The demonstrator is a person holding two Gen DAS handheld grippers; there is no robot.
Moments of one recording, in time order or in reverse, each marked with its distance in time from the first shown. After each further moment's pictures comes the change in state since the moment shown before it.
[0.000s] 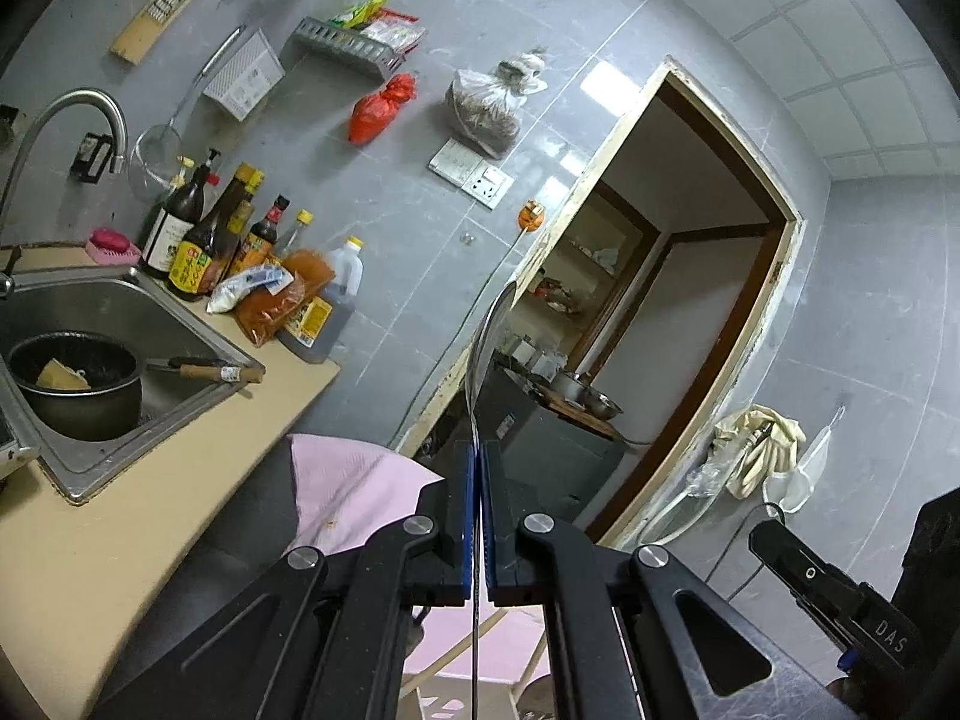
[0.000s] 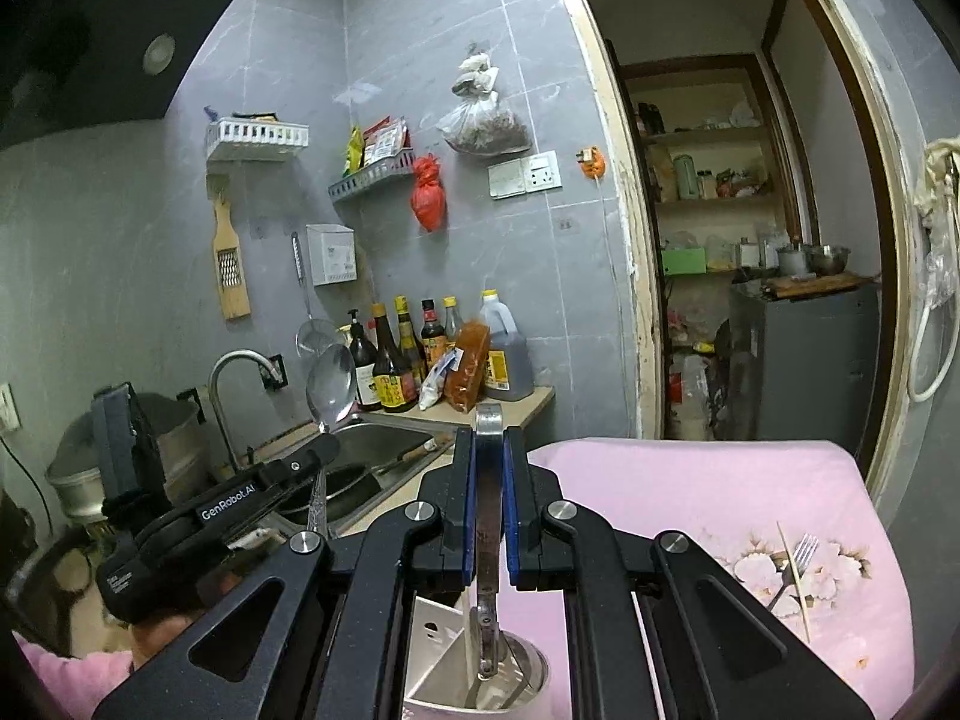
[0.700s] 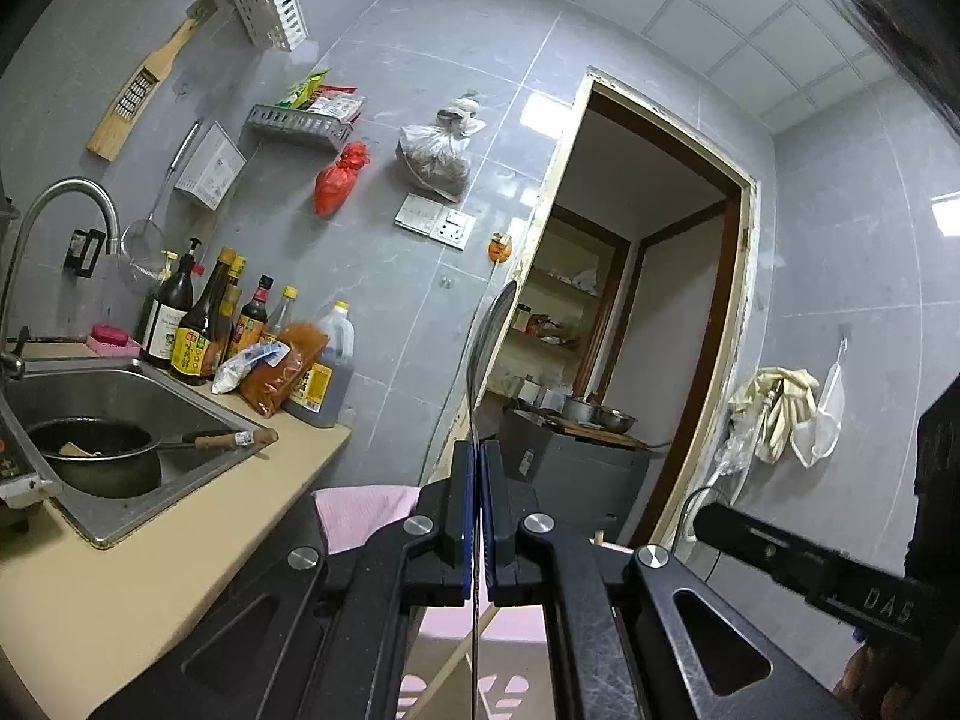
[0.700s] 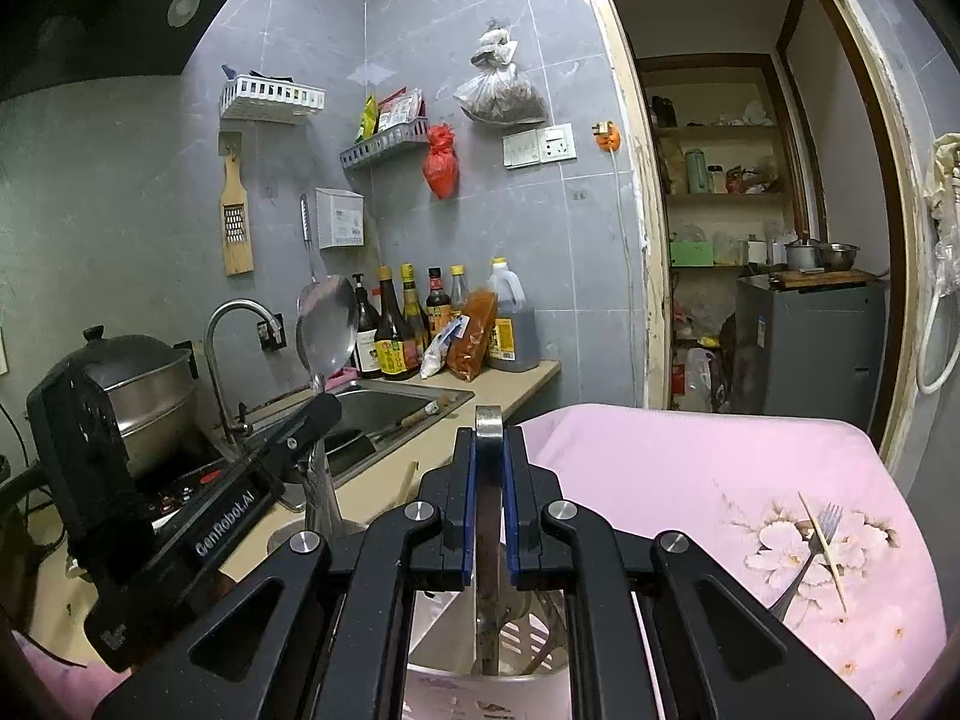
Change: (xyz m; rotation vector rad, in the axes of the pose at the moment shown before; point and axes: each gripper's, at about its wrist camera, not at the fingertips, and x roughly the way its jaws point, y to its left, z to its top) left arm -0.017 -0.007 -0.048 0.216 -0.146 0.011; right arm 0.021 0.012 -0.051 -0.029 0.023 -0.008
